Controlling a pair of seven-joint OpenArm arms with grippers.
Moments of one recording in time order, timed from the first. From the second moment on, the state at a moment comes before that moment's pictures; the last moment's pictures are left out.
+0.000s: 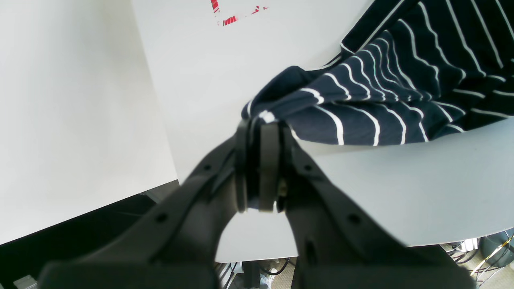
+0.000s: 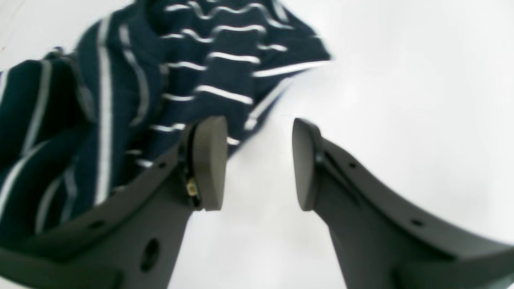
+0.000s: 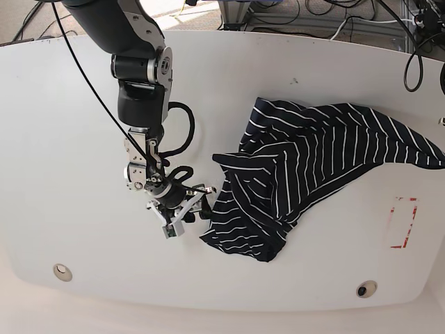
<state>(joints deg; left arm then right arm) 3.5 -43.4 -38.7 102.8 -45.9 -41.9 79.8 29.5 -2.9 13.1 42.5 -2.2 33.2 -18.4</state>
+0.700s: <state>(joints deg) 3.4 -43.1 -36.4 102.8 -45.9 -41.9 79.8 29.5 -3.4 13.1 39.1 5.3 33.4 -18.3</state>
